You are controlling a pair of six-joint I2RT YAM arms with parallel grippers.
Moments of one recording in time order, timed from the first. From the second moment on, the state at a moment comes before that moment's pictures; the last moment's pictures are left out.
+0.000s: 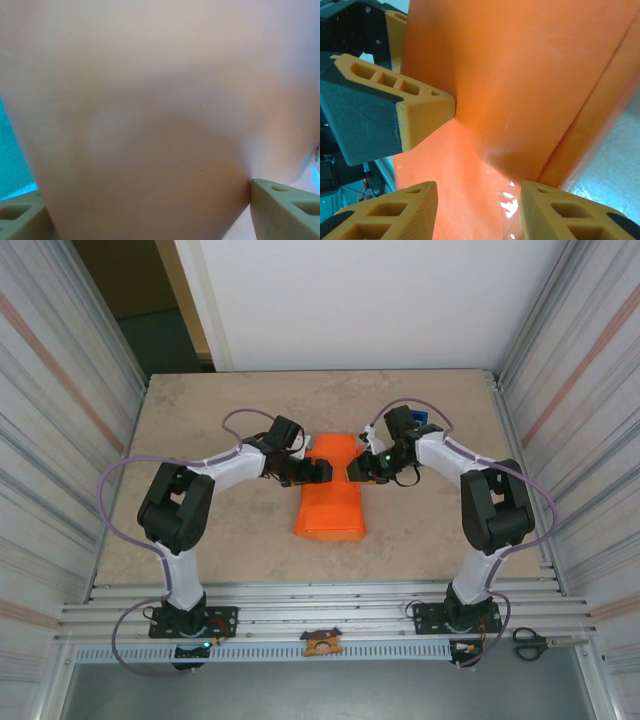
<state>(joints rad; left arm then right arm) -0.53 1.90 1.25 -0.40 0.41 -0.44 0.34 1.79 1.23 -0.65 -0.70 0.17</state>
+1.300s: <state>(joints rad) -0.53 1.90 1.25 -0.40 0.41 -0.44 0.46 1.62 1.05 -0.41 -0.47 0.28</state>
